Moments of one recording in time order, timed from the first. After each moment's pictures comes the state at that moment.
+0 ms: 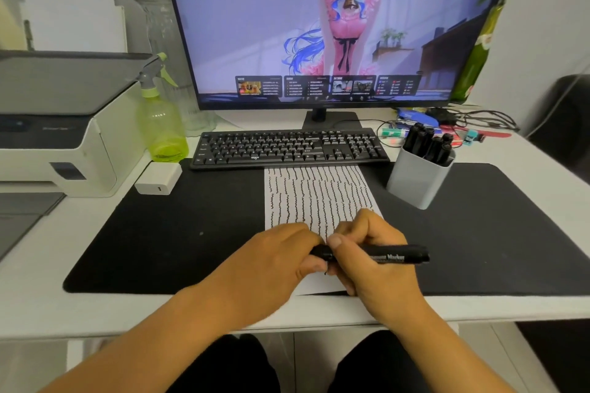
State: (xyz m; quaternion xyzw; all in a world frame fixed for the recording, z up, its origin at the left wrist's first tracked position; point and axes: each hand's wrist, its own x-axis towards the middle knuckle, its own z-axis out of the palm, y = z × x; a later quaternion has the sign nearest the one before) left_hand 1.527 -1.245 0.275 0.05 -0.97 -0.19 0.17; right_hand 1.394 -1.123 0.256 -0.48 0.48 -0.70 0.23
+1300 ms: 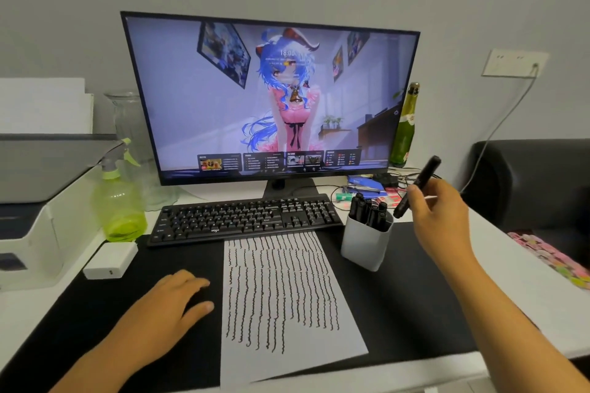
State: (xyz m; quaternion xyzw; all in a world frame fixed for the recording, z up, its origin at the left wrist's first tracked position) left_hand 1.535 -1.356 0.233 0.28 -0.95 -0.10 0.10; right_hand 1.215 -1.099 0.342 -0.25 0.80 -0.52 -0.16
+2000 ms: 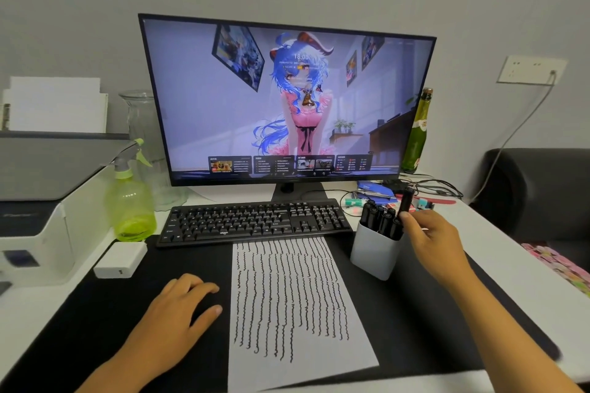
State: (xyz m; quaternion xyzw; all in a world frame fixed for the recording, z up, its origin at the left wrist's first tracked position) left_hand 1.537 -1.351 0.216 0.30 -0.94 -0.11 0.14; right_hand 1.188 -1.104 0.296 -0.34 0.84 -0.42 -0.10
